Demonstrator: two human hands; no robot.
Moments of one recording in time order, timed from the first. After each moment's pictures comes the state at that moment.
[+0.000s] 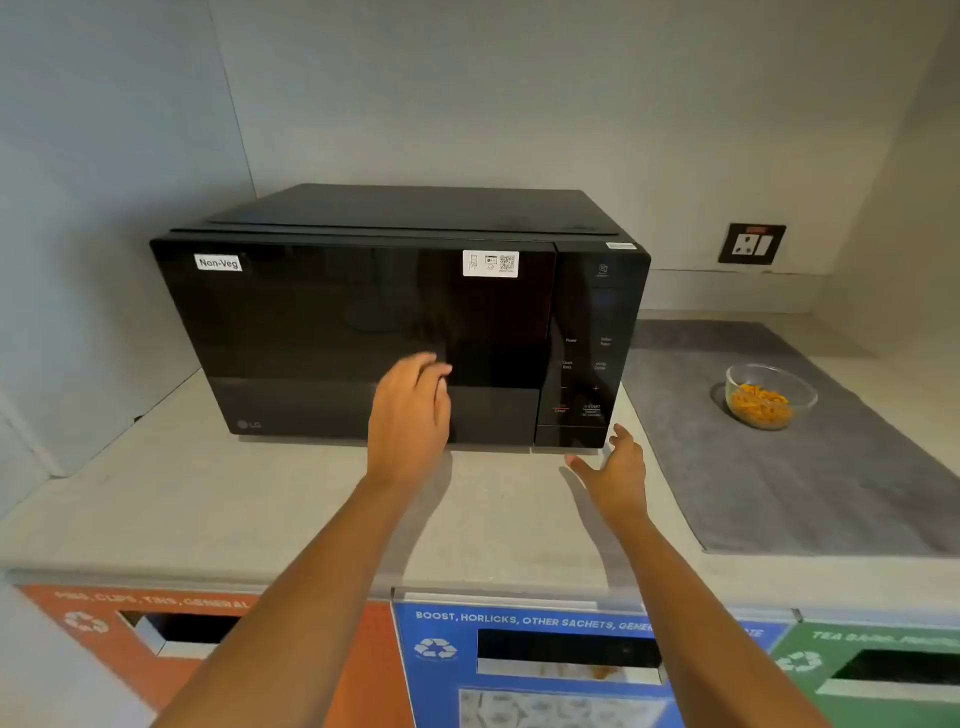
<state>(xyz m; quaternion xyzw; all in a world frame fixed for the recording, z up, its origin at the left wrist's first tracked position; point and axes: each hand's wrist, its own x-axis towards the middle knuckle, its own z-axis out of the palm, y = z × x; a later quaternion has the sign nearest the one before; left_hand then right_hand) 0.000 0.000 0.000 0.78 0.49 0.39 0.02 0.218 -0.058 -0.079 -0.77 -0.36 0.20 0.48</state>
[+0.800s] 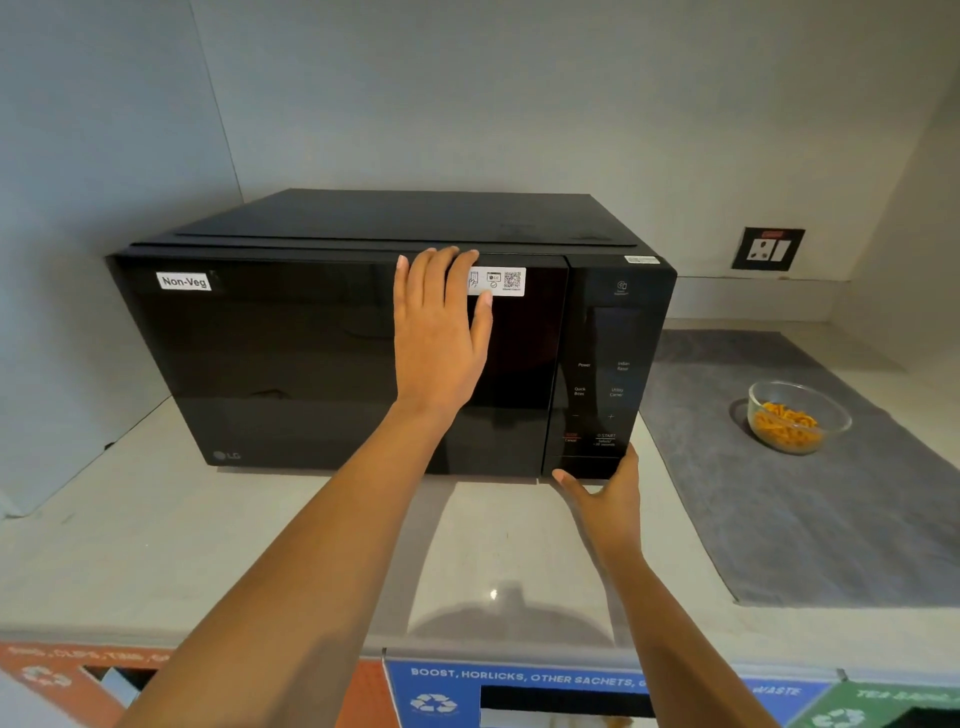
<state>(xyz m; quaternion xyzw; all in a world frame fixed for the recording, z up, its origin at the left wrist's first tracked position) 0.055 0.068 0.065 0.73 0.42 0.51 -0.19 0.217 -0.018 -0.110 -0.71 -0.34 0.20 0.58</state>
